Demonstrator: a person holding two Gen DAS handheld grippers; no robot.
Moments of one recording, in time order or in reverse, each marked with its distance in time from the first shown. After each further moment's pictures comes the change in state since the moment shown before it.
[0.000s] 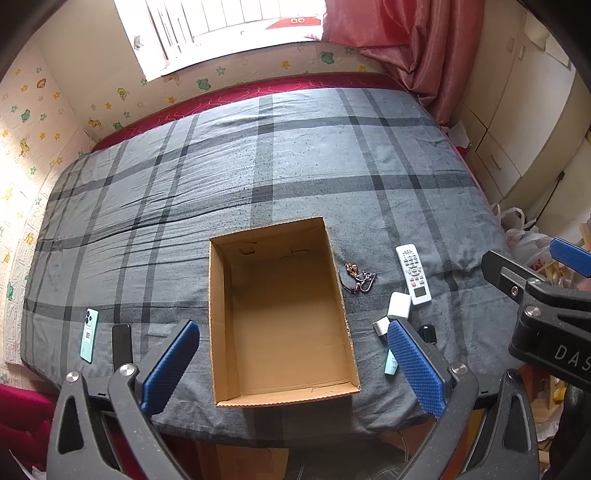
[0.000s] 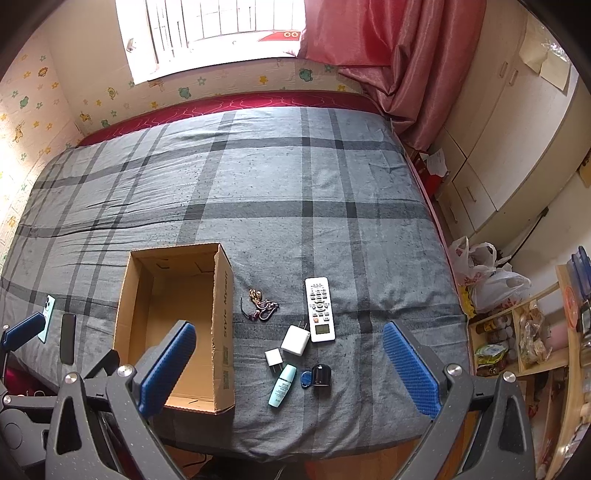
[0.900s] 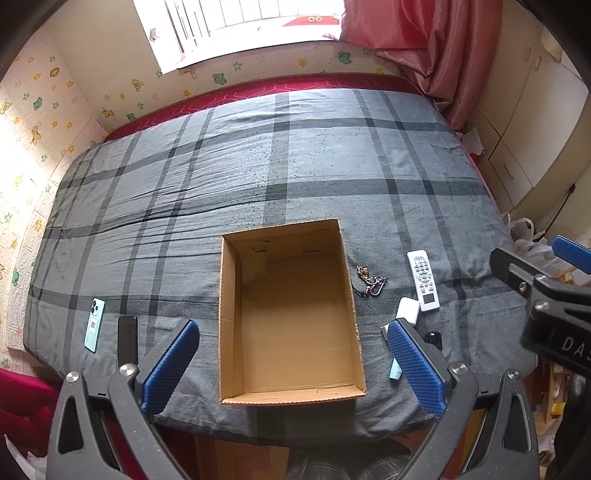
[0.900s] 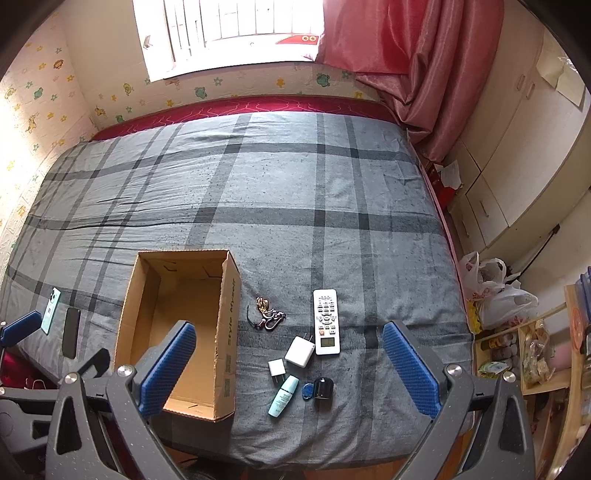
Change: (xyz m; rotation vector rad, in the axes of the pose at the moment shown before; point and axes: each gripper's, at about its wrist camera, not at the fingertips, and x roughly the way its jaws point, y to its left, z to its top) left arm 0.002 0.013 0.008 -0.045 0.016 0.031; right arm 0.007 0.002 0.015 -0.049 -0.016 0.036
